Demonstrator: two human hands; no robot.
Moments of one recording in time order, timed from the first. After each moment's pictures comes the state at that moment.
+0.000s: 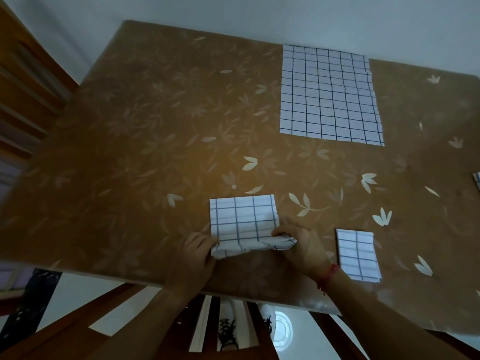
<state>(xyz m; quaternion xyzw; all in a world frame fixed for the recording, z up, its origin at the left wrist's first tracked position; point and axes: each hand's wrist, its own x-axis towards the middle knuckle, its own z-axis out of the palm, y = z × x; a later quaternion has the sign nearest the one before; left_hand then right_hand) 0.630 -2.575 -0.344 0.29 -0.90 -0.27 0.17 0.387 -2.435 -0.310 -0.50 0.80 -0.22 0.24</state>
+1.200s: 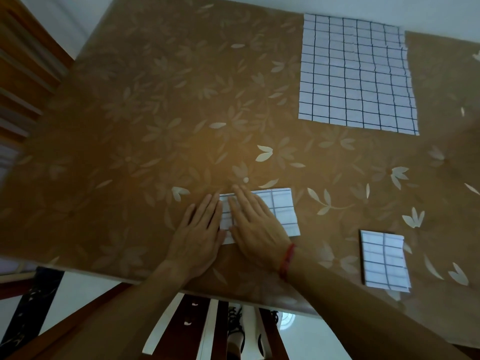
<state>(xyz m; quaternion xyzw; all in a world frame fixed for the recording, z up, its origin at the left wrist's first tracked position) 0.613 -2.620 -0.353 0.28 -0.96 -0.08 -0.04 0.453 -2.531 -0.338 -0.69 0.72 -0.09 0.08</state>
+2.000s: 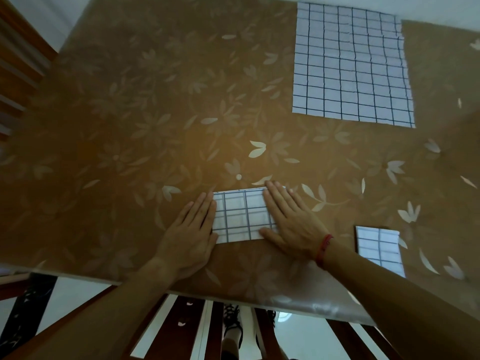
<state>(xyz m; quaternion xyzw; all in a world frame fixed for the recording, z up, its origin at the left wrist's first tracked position) 0.613 -2.625 -0.352 0.23 -0.97 -0.06 -0.06 0.374 -2.489 -0.347 -0.66 0.73 0.07 0.13</state>
